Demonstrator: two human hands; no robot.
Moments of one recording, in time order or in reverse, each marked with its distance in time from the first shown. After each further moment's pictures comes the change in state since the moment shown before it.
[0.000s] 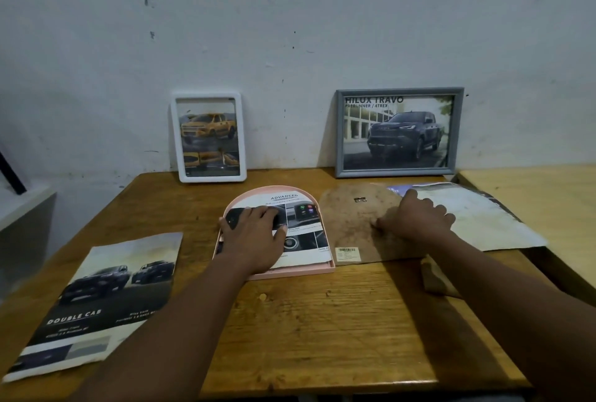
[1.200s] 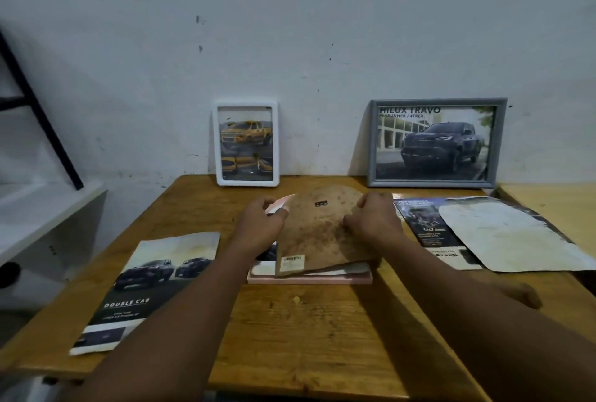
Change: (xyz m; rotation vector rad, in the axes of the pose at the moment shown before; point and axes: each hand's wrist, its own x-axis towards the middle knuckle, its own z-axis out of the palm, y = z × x) left_hand -0.009 -0.023 -0.044 -0.791 0.196 -0.319; right_hand -0.046 -0.102 0.023 0.499 0.027 -0.280
